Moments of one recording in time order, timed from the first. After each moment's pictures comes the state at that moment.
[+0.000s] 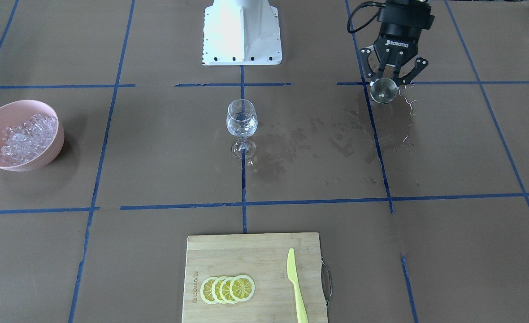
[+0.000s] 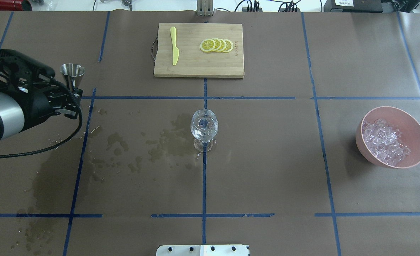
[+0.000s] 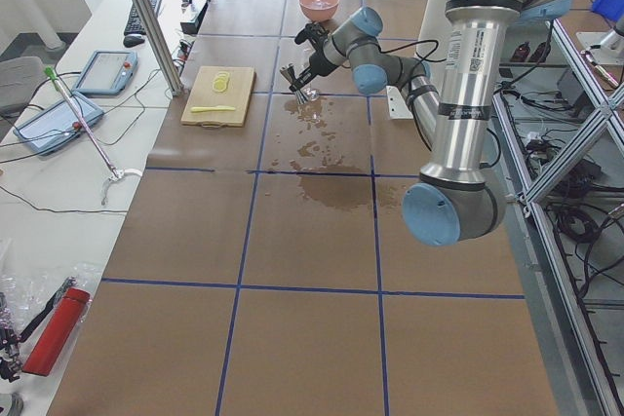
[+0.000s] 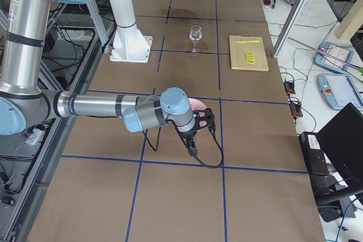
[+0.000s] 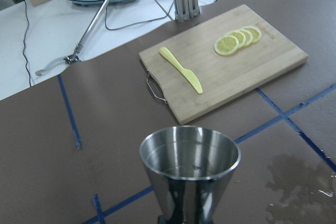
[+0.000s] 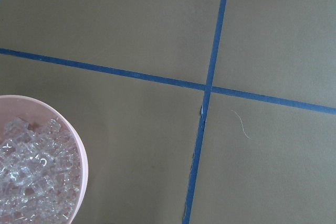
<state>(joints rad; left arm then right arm) -0.59 -1.58 -2.30 -1.99 -1.34 -0.73 1.58 -1.82 1.84 -1.26 2.37 0.05</state>
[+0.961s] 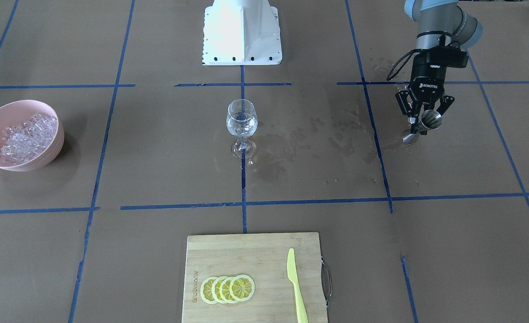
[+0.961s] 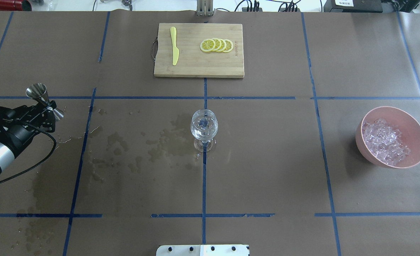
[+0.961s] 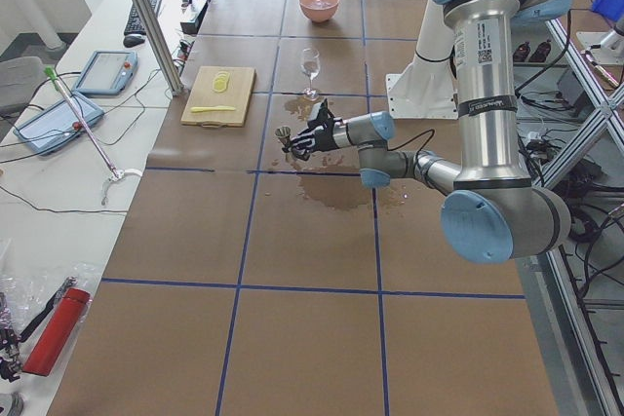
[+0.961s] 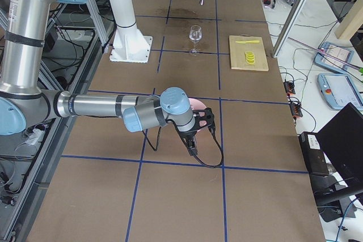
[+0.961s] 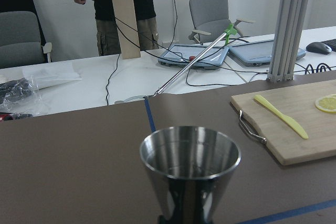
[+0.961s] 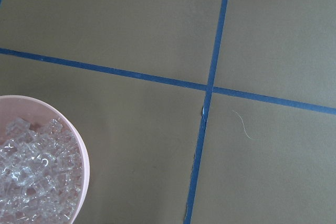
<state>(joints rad) -0.38 -1.38 -1.85 -2.75 -0.87 -0.95 1.58 -1.82 1.84 -1.26 2.37 0.05</state>
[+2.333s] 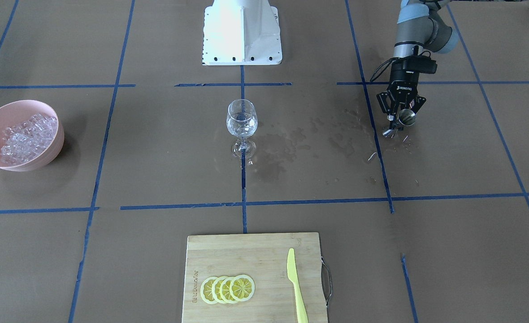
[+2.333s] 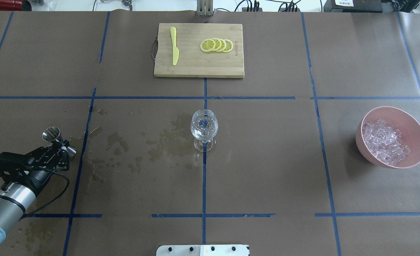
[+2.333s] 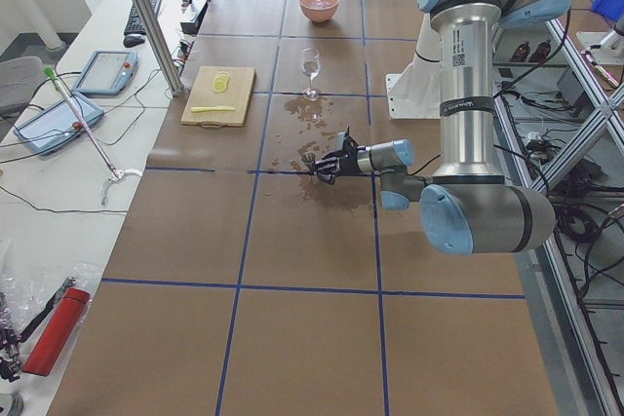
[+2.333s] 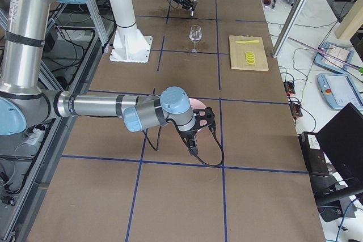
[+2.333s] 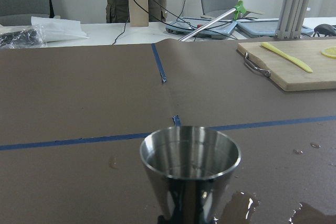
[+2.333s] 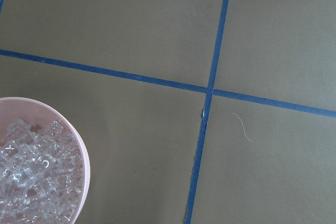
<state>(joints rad) -0.16 -1.39 -1.70 -2.80 -0.67 -1.13 1.58 -1.82 1.84 -1.26 2.37 0.05</state>
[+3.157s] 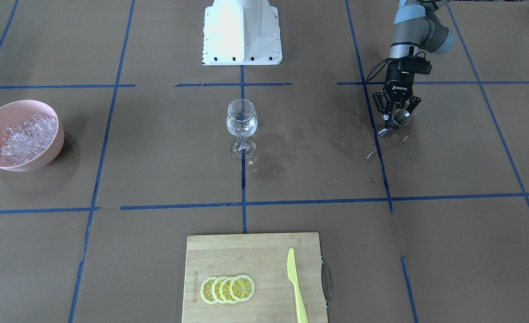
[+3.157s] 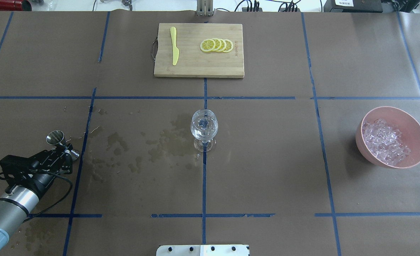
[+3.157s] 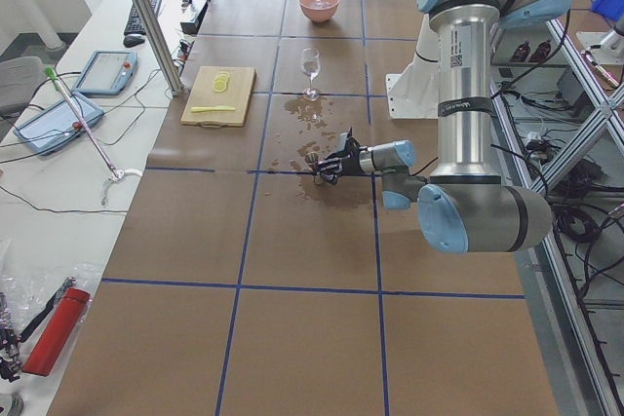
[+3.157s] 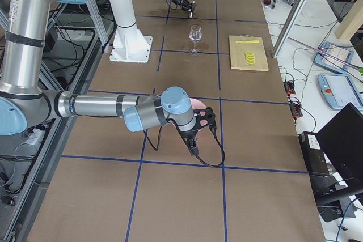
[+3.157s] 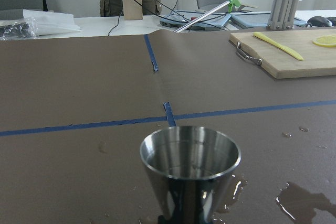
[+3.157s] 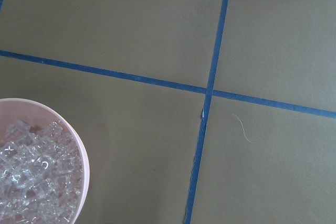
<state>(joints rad) -0.14 -1.40 -1.69 -2.80 -0.67 -1.13 1.58 -1.82 1.84 -1.26 2.37 0.05</state>
